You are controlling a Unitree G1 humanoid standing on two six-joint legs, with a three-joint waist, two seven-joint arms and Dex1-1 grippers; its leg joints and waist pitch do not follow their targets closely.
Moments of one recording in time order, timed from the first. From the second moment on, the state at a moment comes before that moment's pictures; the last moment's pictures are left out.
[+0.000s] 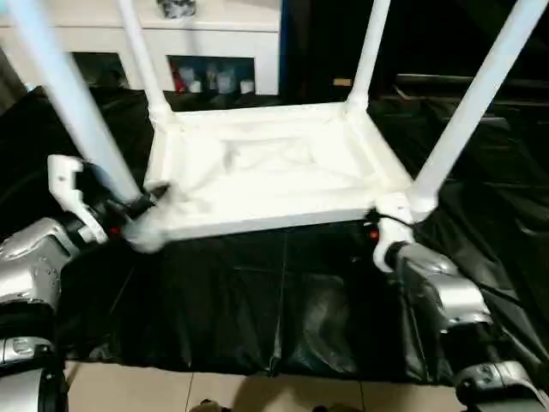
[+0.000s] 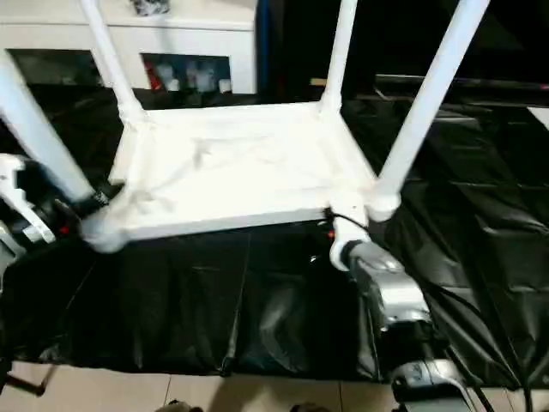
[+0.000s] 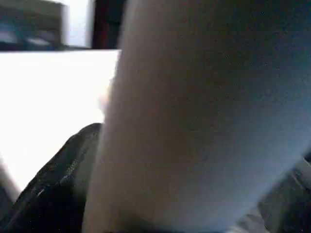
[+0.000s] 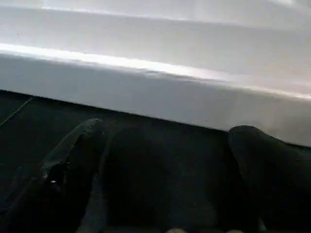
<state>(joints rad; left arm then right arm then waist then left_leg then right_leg) -0.48 0.57 0.24 0.63 -0.44 0.25 -1.16 -0.45 -0.24 0.07 0.52 0.17 0.34 0.38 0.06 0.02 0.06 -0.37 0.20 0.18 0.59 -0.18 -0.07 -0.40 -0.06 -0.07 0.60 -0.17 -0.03</state>
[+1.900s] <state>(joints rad) -0.61 0.21 -0.08 0.33 -0.48 0.35 -0.95 -0.70 -0.24 0.04 0.98 0.09 -0.04 0.65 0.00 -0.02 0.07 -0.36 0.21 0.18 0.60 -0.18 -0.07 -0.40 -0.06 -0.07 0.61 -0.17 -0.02</state>
